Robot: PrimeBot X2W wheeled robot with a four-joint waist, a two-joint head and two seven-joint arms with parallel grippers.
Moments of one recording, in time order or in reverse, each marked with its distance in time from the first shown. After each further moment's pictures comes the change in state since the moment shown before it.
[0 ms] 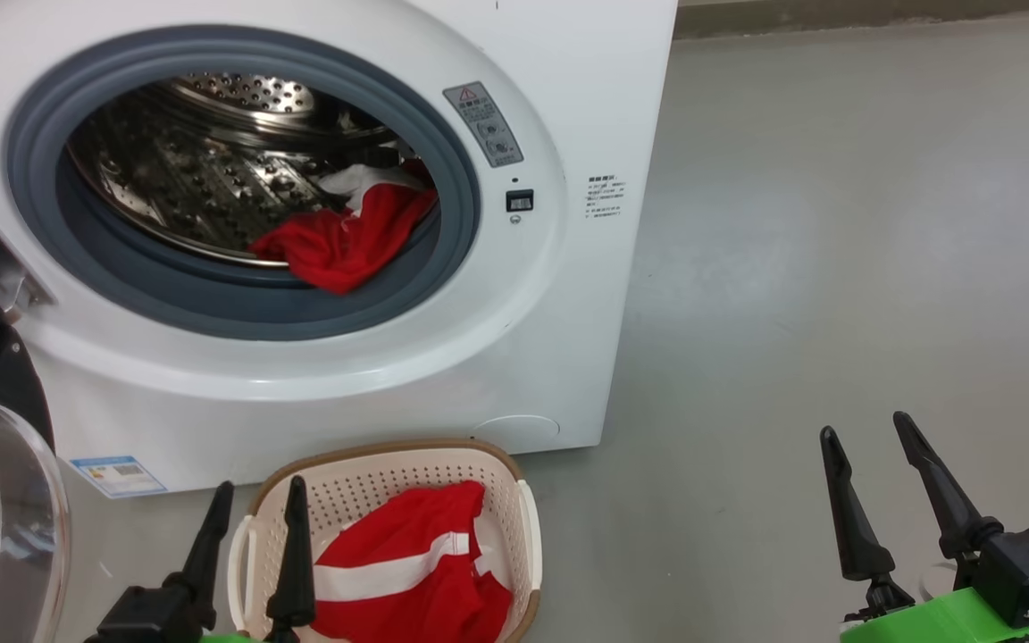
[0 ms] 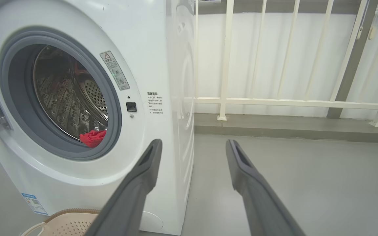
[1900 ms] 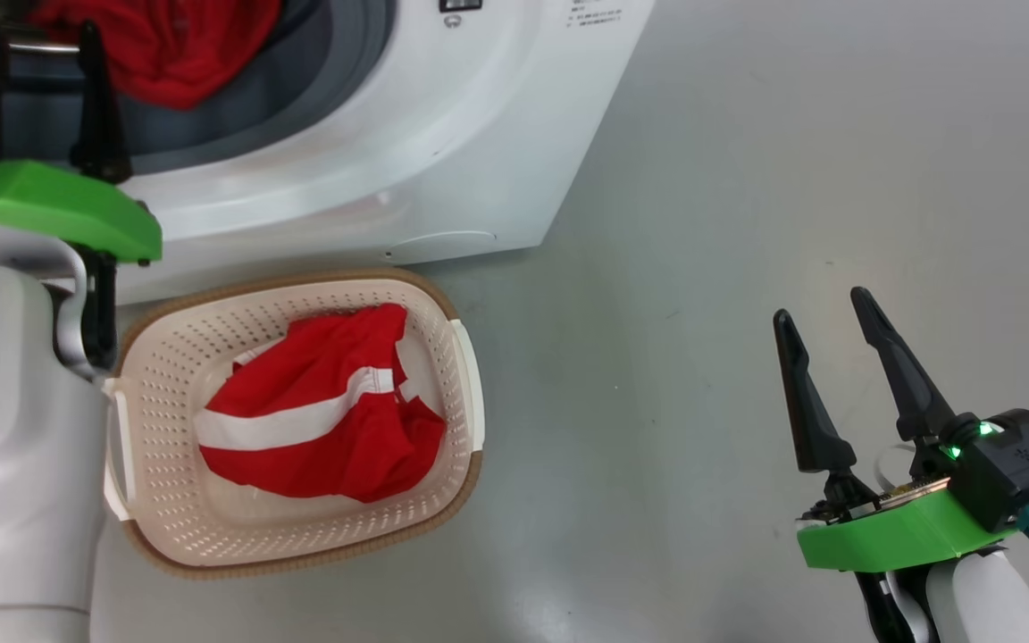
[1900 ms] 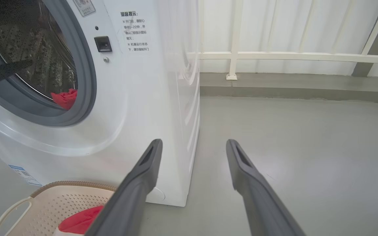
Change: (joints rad) left arm -0.929 0.129 0.060 0.609 0.012 -0.066 -0.004; right arm -0.205 -0.001 0.086 -0.023 0.040 0.000 0.000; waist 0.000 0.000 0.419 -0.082
